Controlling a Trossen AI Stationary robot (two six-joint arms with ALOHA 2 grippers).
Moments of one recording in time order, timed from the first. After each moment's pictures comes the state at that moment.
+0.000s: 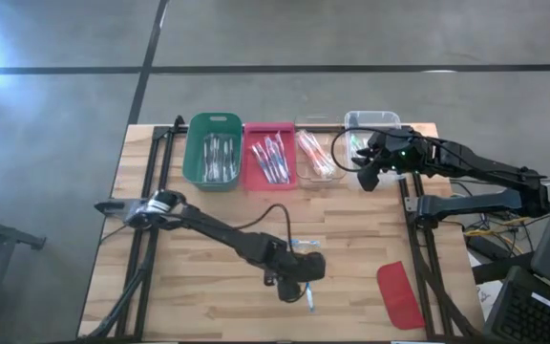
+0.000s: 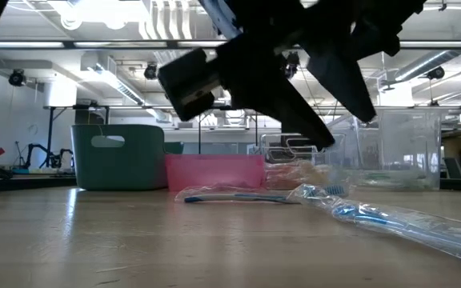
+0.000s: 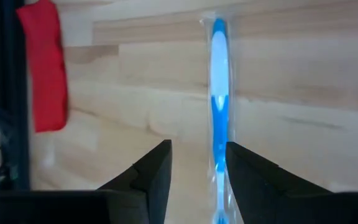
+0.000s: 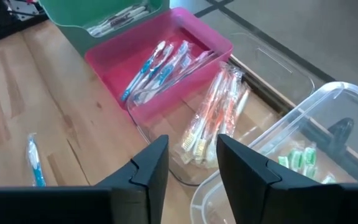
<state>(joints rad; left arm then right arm) -0.34 2.12 1.70 -0.45 0.00 1.19 -0.28 0.89 0.98 -0.77 0.23 0.29</state>
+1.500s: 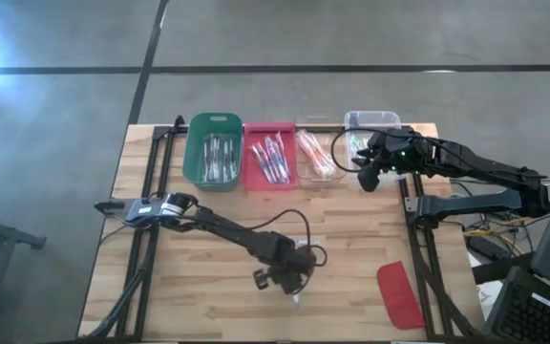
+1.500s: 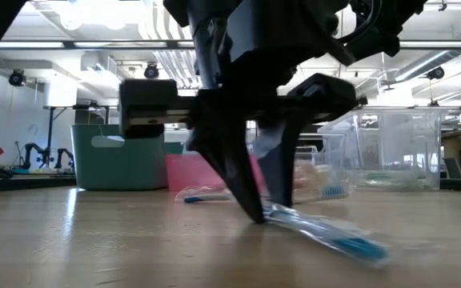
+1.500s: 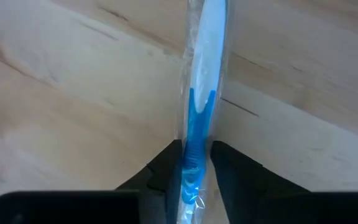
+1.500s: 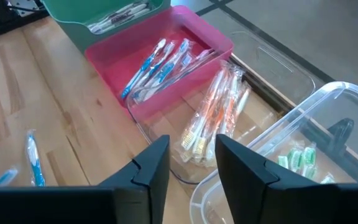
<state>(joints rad) -0.31 2.27 1.79 -0.75 0.12 0.84 -0.28 0.89 0.98 -0.77 0.22 0.28</state>
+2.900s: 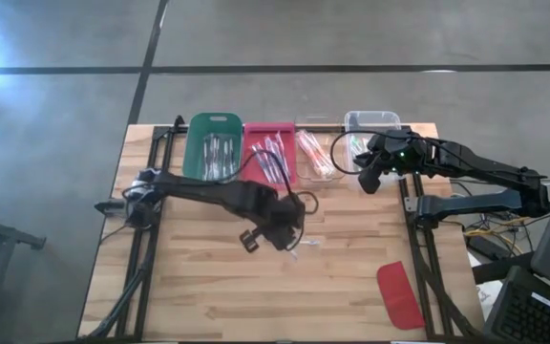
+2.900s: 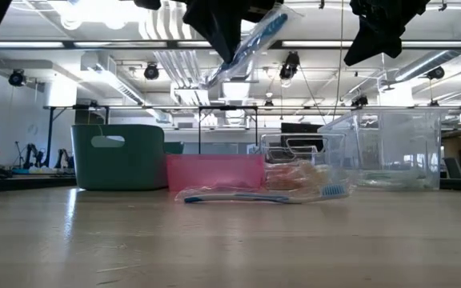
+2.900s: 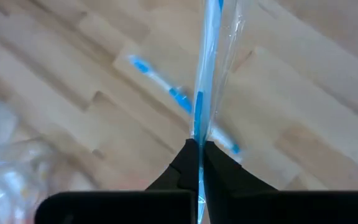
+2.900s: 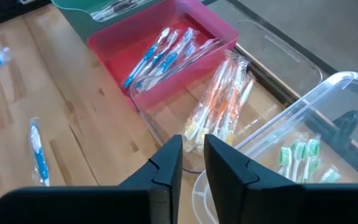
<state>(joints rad) -0.17 1.96 1.96 -1.18 -0.02 0.79 -0.28 0.89 0.98 -0.81 0.20 0.28</state>
